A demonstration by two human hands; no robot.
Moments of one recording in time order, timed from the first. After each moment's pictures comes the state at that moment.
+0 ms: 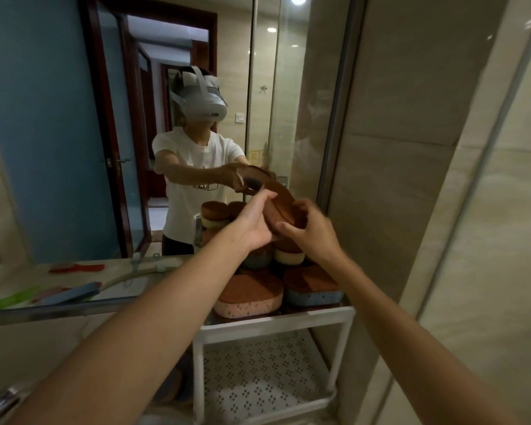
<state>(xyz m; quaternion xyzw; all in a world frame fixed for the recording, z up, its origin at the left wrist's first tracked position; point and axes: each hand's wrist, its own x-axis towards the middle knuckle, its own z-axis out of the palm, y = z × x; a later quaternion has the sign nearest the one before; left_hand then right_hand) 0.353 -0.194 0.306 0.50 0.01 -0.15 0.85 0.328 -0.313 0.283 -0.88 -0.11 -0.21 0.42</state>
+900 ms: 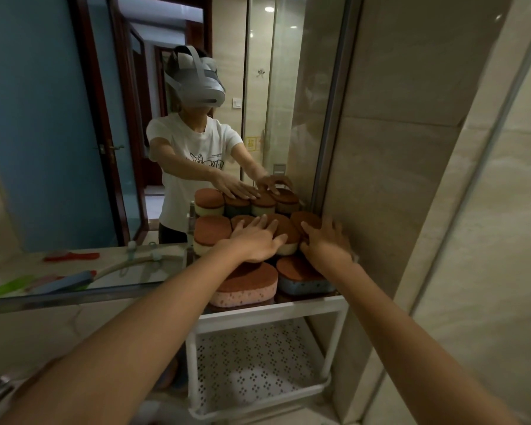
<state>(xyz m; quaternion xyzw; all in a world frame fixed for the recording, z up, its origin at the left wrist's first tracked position) 0.365 -0.195 0.253 0.98 -0.16 -0.04 0.06 0.343 -0.342 0.243 -0.99 0.01 -0.12 0.05</state>
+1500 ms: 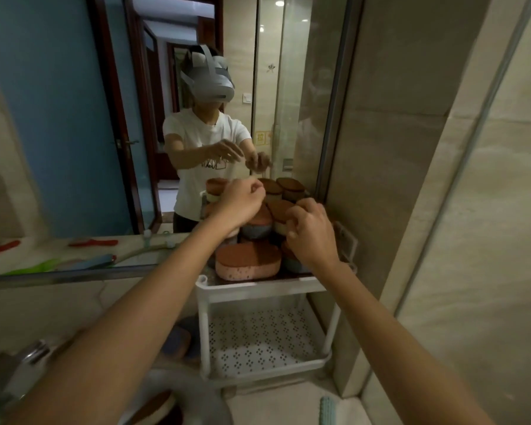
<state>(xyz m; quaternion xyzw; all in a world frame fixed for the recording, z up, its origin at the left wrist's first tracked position) 0.312 -0.169 0.295 0.90 -0.08 0.18 0.38 0.295 -0.312 0.240 -0.91 -0.15 -0.34 0.19</state>
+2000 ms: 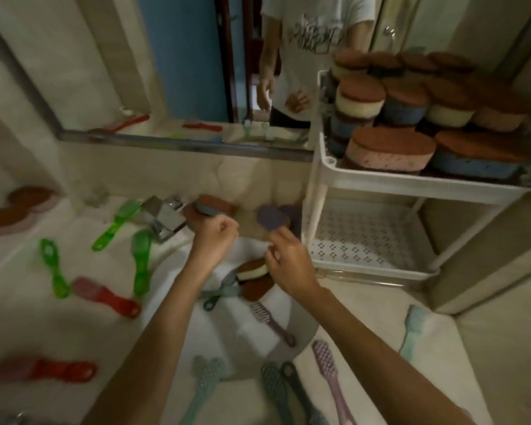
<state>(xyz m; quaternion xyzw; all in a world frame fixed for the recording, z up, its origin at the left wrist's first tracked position) 0.156 0.011 0.072 0.80 0.27 0.07 0.53 0.180 -0.139 0.048 -0.88 -0.32 -0.06 0.36</state>
